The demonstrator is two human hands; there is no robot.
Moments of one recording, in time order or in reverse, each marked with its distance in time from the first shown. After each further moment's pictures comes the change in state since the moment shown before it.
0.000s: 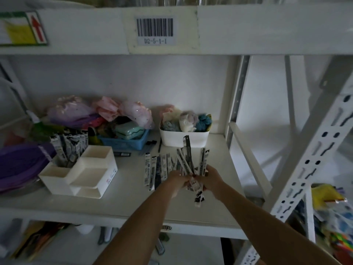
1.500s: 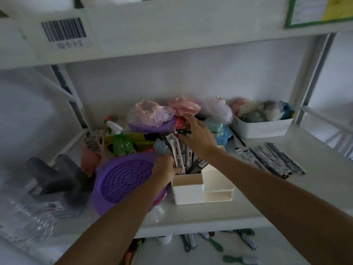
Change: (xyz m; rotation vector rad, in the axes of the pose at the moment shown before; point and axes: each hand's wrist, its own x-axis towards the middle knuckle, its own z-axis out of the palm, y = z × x) left_hand 0.004 0.006 -0.449 1.062 0.177 0.430; right_hand 0.005 -0.247 0.382 -0.582 0.377 -0.682
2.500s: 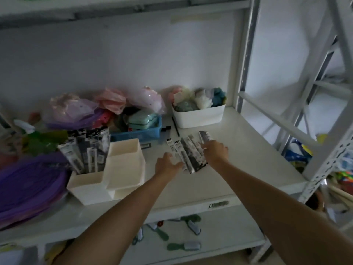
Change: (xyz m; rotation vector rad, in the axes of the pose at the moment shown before) left_hand 0.015 0.233 0.169 -0.320 -0.107 -0.191; right_hand -0.098 0.288 -0.116 -0.141 -0.194 0.634
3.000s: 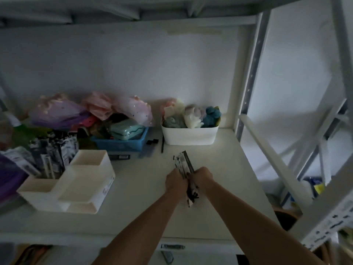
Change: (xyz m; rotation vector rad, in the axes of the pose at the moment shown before) left_hand 0.043 0.099 0.108 -0.083 0.140 -0.202; right_hand 0.089 0.064 0.007 0.286 -0.388 0.108
